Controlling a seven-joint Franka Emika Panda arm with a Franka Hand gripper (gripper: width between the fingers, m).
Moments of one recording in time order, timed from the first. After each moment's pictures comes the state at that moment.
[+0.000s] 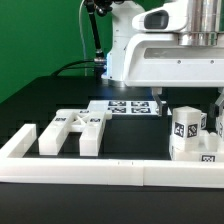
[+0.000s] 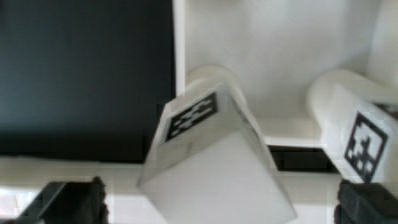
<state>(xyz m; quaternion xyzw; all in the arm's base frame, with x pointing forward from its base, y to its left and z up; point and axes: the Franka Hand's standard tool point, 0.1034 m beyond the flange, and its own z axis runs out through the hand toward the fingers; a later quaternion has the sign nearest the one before) 0.655 0.047 0.084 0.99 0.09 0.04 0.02</state>
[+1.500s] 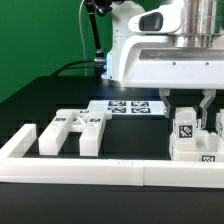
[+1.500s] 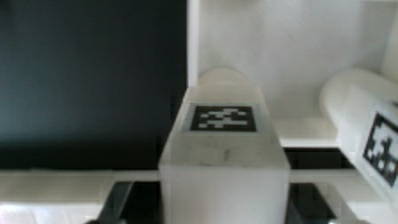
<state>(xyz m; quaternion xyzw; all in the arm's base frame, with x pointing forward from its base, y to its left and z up) 0.651 0.044 0.080 1.00 -0.08 0.04 0.00</state>
